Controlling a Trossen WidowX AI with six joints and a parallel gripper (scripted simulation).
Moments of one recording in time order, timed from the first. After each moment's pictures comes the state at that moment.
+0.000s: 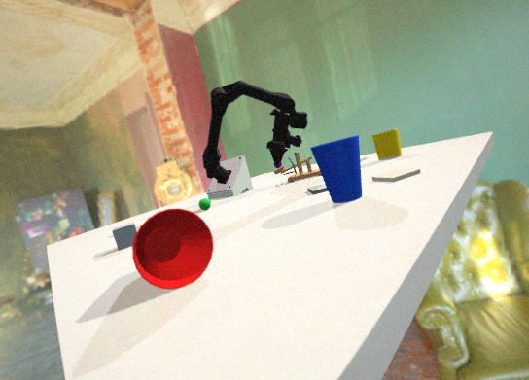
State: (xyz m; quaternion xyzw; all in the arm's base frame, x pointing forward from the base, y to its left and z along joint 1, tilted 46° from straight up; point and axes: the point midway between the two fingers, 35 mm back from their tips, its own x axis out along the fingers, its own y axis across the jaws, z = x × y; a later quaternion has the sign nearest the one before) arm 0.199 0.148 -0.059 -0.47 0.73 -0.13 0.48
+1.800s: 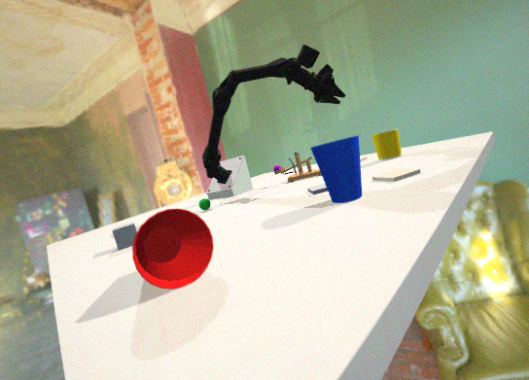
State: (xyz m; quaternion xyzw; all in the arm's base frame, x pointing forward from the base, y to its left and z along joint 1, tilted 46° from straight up) arm 0.391 0.397 -0.003 -0.52 0.36 0.20 0.75
